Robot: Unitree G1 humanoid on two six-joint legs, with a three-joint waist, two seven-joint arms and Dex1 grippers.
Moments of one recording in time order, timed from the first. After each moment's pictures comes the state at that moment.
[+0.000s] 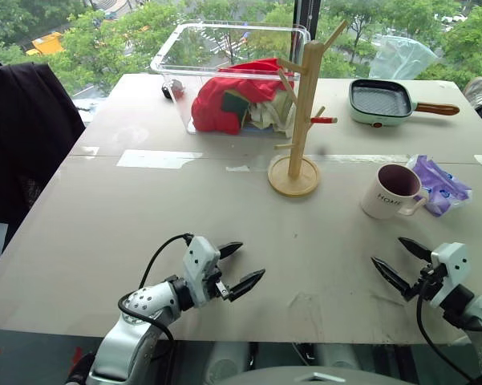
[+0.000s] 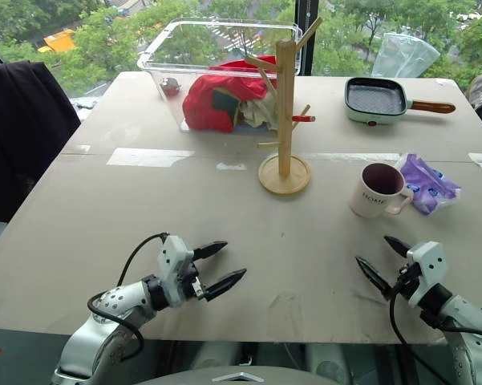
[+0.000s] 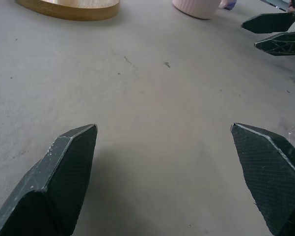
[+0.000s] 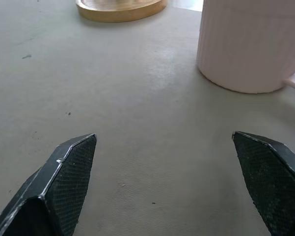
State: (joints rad) left arm 0.23 0.45 -0.06 -0.40 -0.38 0.30 -0.80; right arm 0.34 -0.50 -0.28 -0.18 0.43 0.06 0.75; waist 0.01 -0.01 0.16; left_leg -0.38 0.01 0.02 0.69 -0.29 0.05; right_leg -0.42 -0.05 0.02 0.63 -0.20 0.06
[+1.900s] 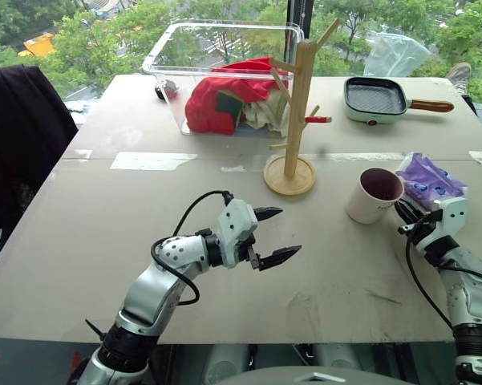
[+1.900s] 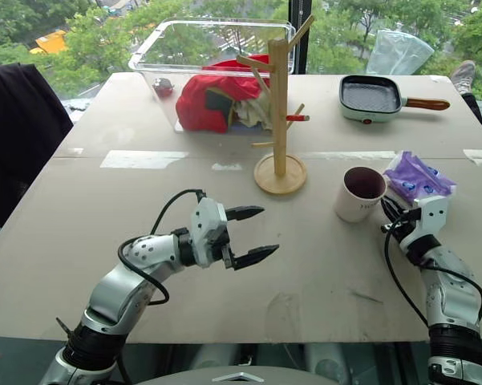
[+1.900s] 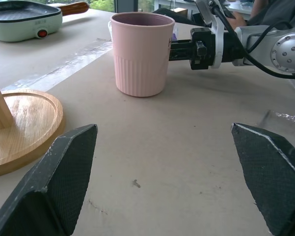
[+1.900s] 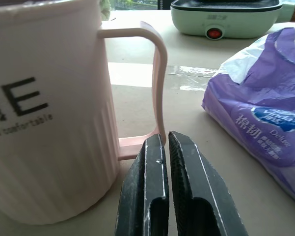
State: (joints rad) left arm -0.12 0.46 -0.21 -0.42 -0.37 0.36 -0.82; right arm -0.09 -0.42 -0.31 0.19 0.40 0.02 0.64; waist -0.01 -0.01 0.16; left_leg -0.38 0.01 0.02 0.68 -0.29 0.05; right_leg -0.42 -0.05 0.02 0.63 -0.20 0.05
